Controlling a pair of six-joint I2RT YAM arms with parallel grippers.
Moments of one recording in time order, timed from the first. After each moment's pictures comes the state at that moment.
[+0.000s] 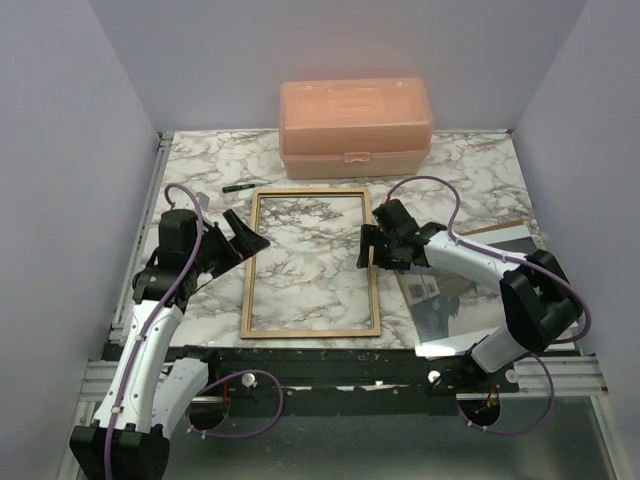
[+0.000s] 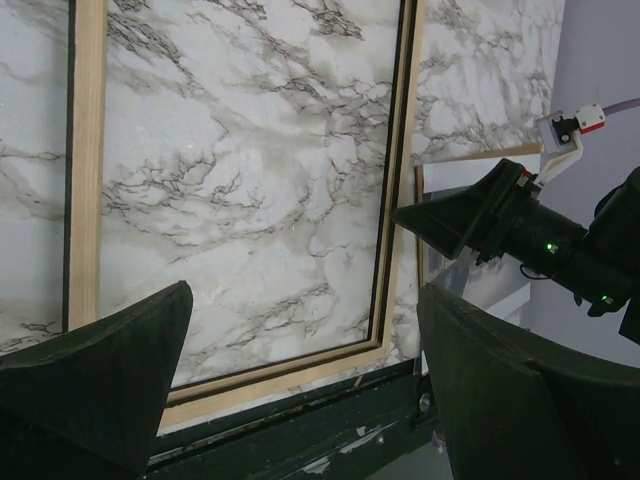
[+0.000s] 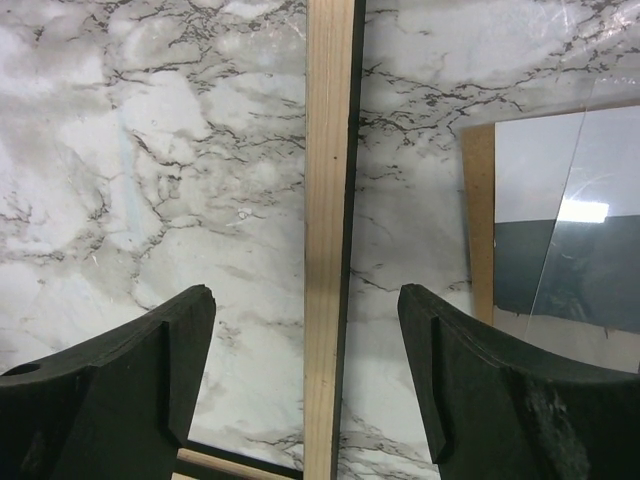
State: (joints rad) left arm -0.10 0.78 0.79 -0.62 0.39 -0.70; right arm 0.62 1.57 0.94 -0.40 0.06 0.60
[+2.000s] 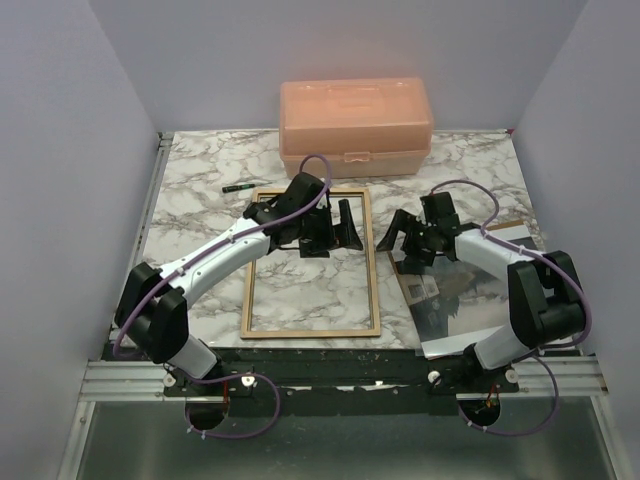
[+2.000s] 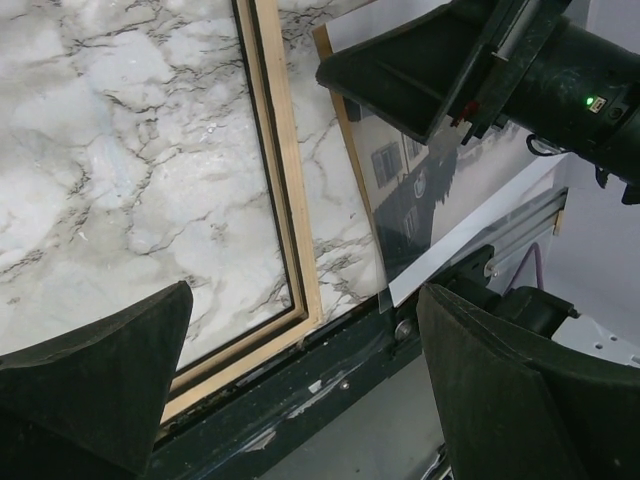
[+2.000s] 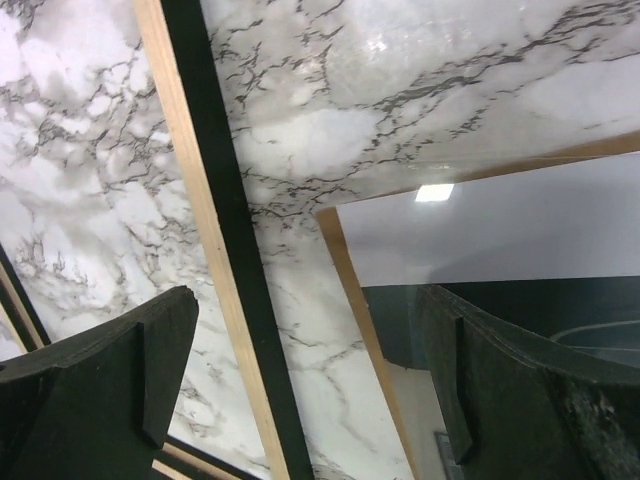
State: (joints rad) left arm -0.70 1.52 1.22 -0.52 0.28 -0.82; right arm 0.28 1.55 0.81 -0.22 -0.23 0.60
